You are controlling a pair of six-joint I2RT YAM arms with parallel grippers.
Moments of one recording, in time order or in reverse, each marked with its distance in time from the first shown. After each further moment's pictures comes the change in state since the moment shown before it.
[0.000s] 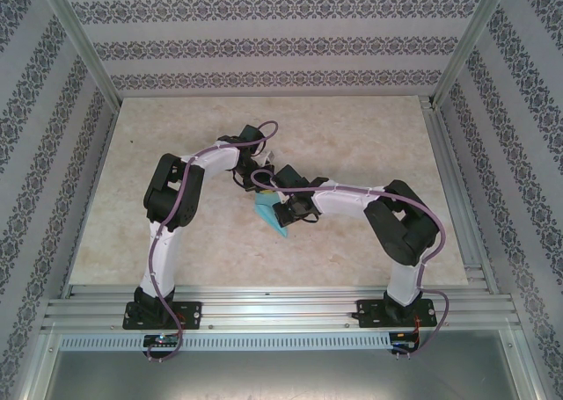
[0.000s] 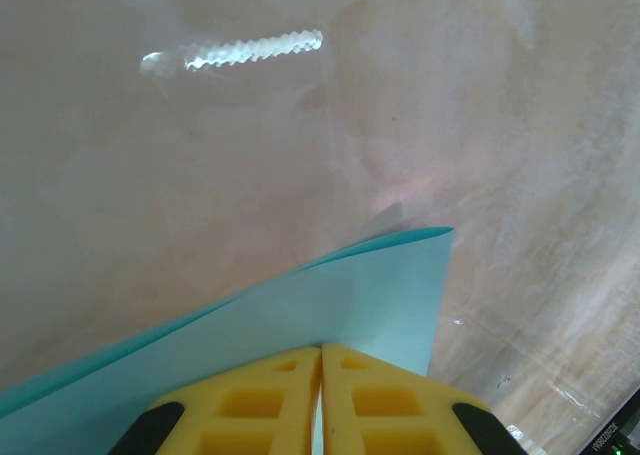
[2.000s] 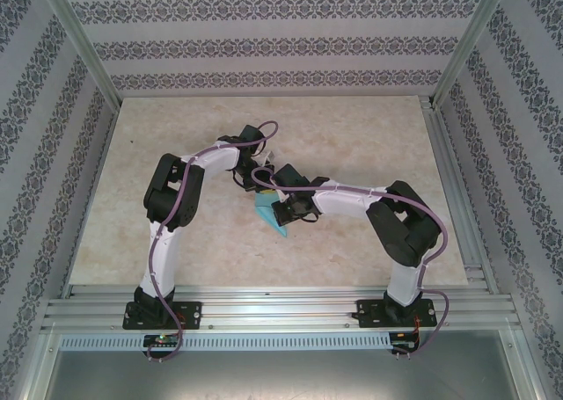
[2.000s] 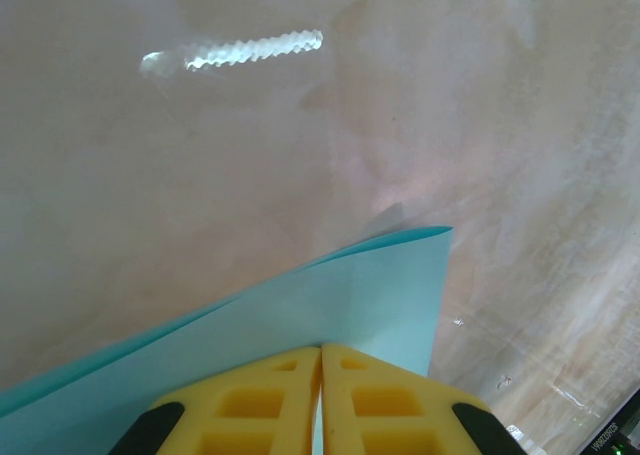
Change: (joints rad) left arm 0.000 0.001 0.000 0.000 0.000 0.000; right arm 0.006 -0.018 0.003 0.007 -0.020 0.031
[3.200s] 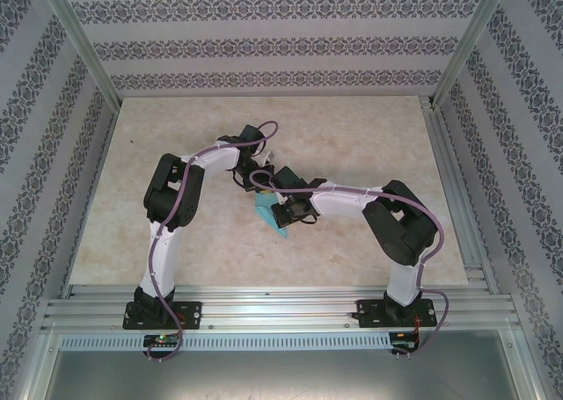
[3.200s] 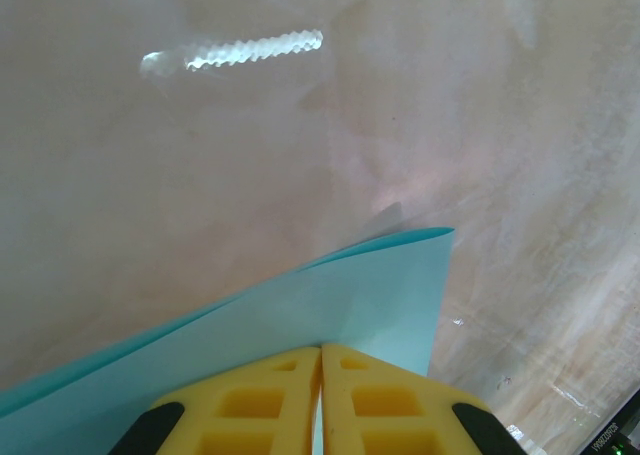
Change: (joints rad) left arm 0.000 0.000 0.000 0.000 0.000 0.000; right arm 0.009 0.023 0.000 -0.001 0.021 0.003
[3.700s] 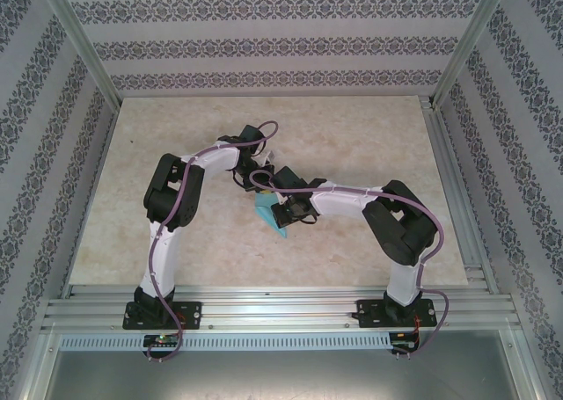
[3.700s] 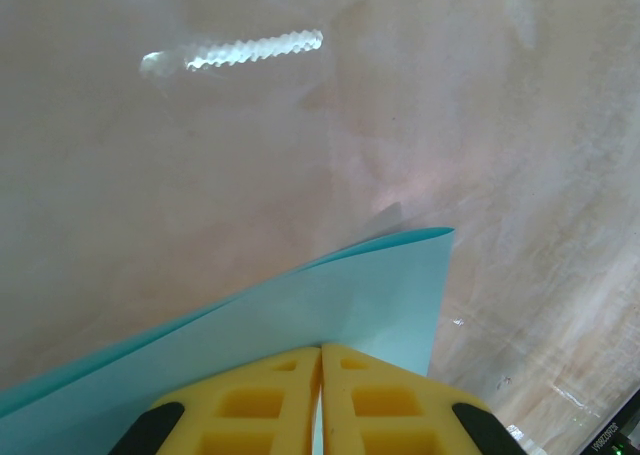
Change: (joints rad) left arm 0.000 0.000 0.000 0.000 0.000 0.000; right arm 0.000 0.000 0.000 0.000 0.000 0.000
